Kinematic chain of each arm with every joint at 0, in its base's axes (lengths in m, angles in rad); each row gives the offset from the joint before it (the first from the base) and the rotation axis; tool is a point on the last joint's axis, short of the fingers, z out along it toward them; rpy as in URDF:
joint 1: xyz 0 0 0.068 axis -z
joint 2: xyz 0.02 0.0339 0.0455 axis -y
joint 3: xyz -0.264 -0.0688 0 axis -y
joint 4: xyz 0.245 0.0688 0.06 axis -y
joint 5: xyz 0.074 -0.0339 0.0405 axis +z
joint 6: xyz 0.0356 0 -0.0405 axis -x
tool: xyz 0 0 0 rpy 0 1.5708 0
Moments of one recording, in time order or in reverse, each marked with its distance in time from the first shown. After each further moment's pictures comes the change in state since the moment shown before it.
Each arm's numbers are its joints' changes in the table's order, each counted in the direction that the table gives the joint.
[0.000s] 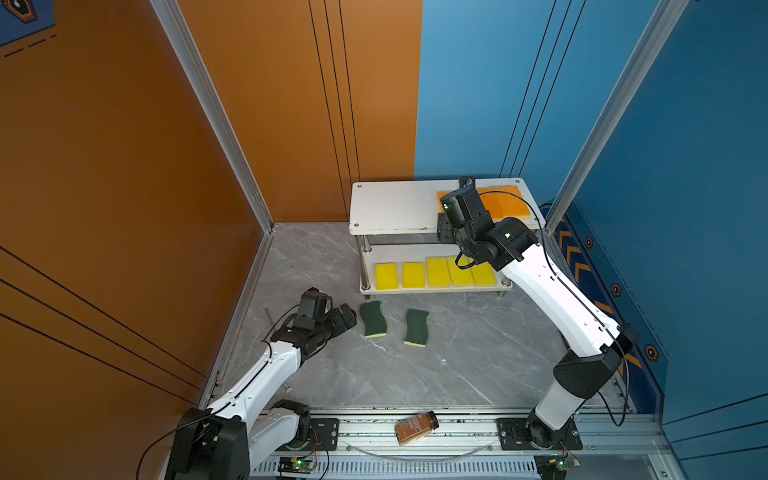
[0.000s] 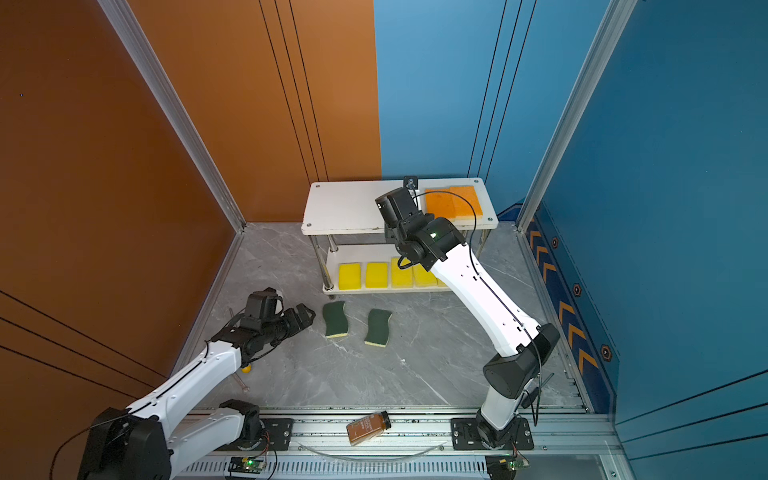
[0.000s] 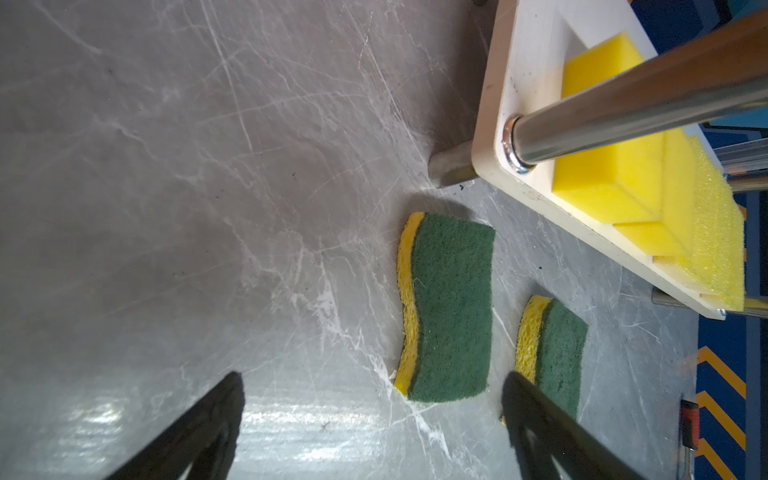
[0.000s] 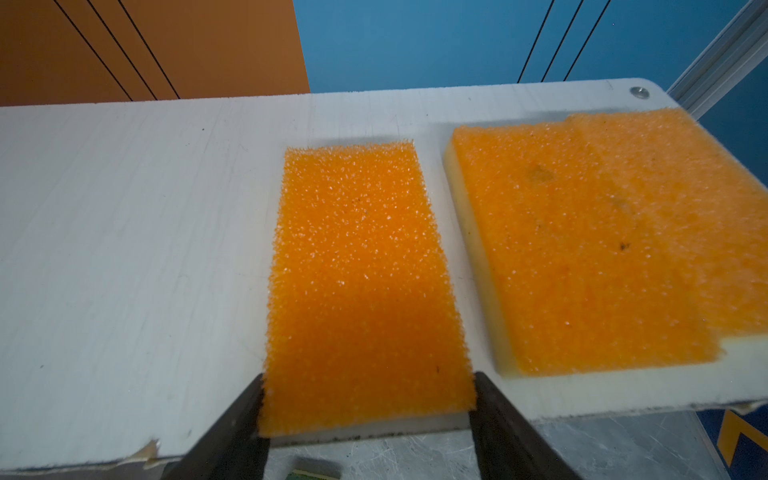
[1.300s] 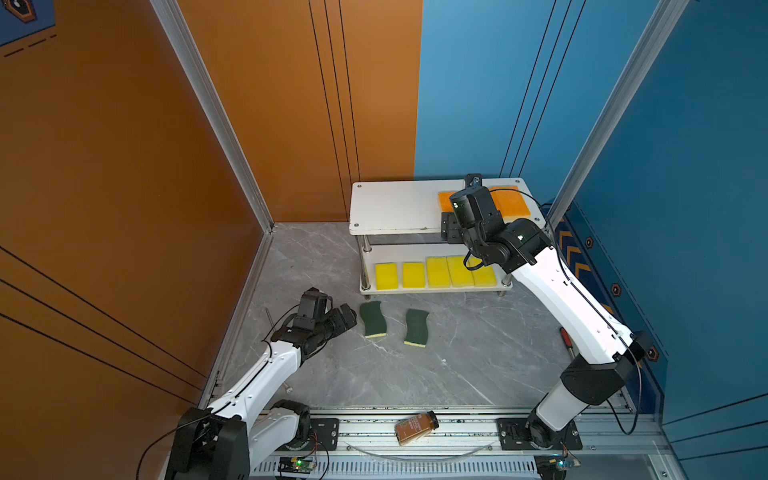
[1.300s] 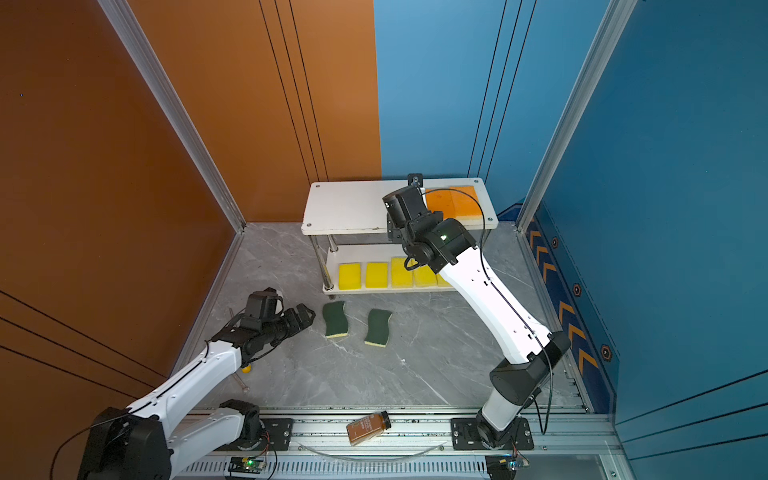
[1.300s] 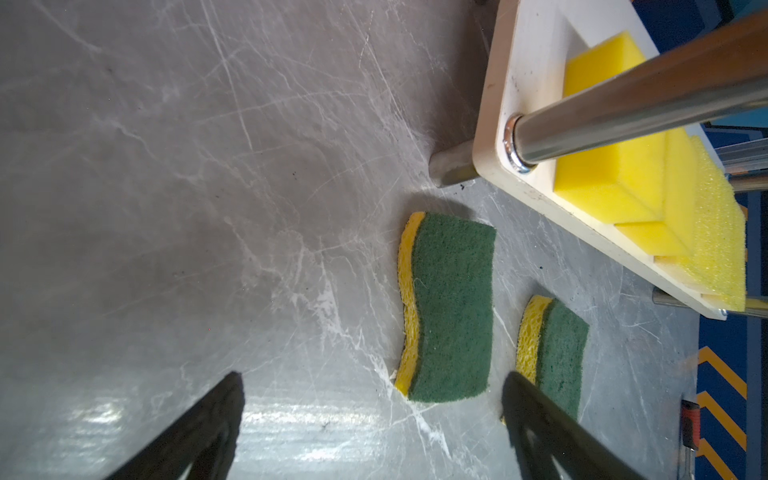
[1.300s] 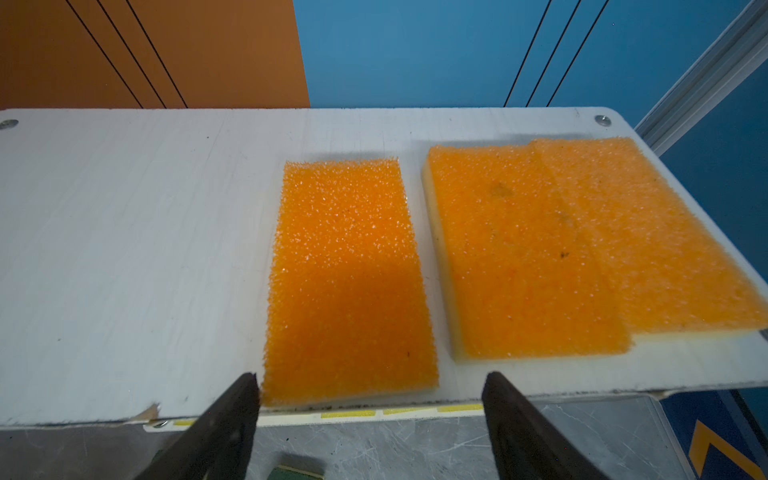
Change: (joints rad) left arm 0.002 -0.002 0.000 0.000 0.000 0.000; right arm 0.009 0.059 -0.014 -0.004 0.004 0.063
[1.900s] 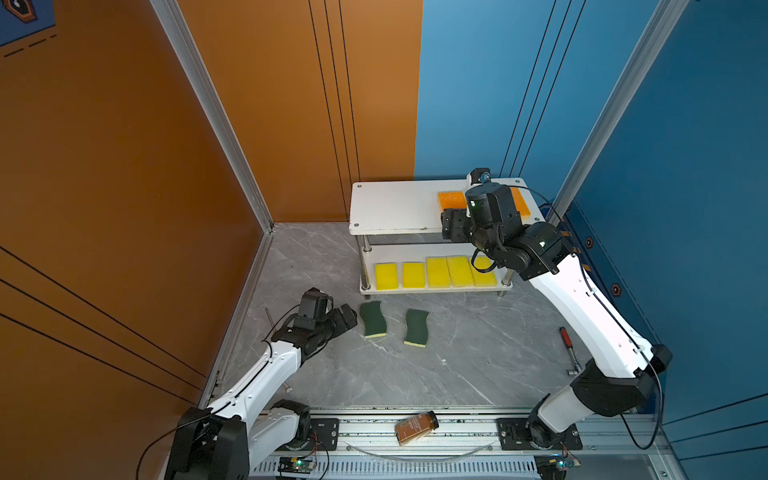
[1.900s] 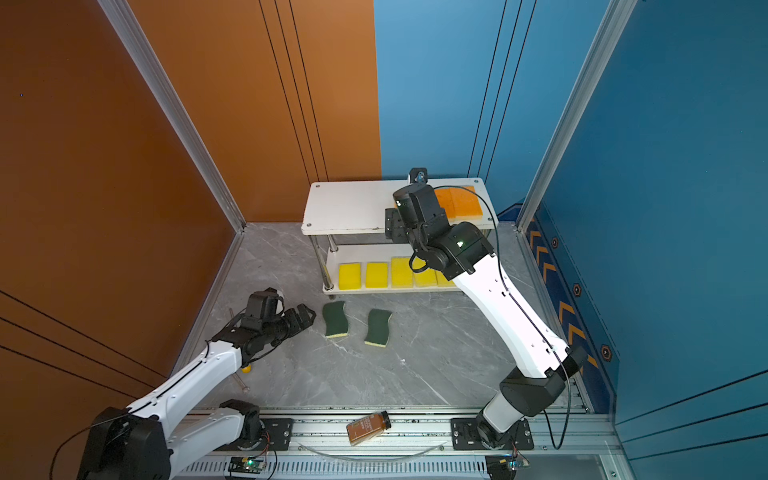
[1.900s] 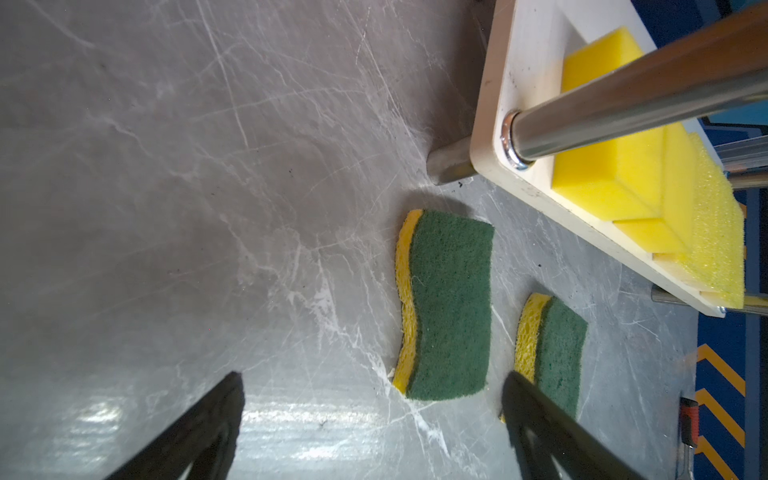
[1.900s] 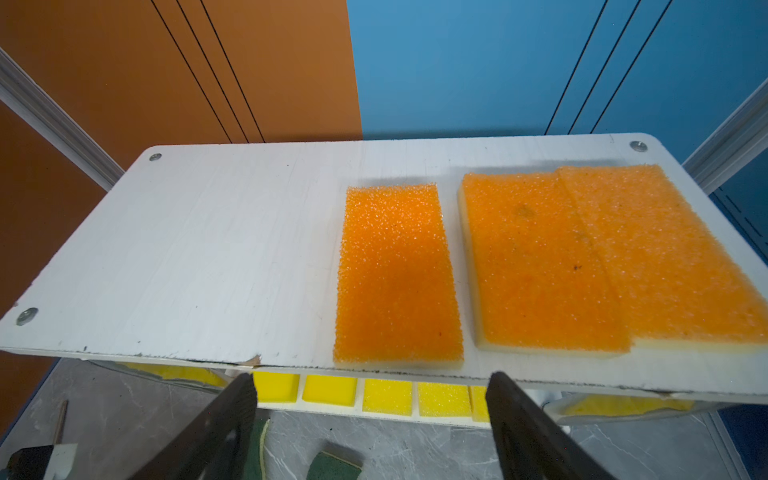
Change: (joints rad) left arm 0.008 0.000 0.000 0.000 0.001 0.003; right arm -0.011 0.068 0.000 0.047 0.136 0.016
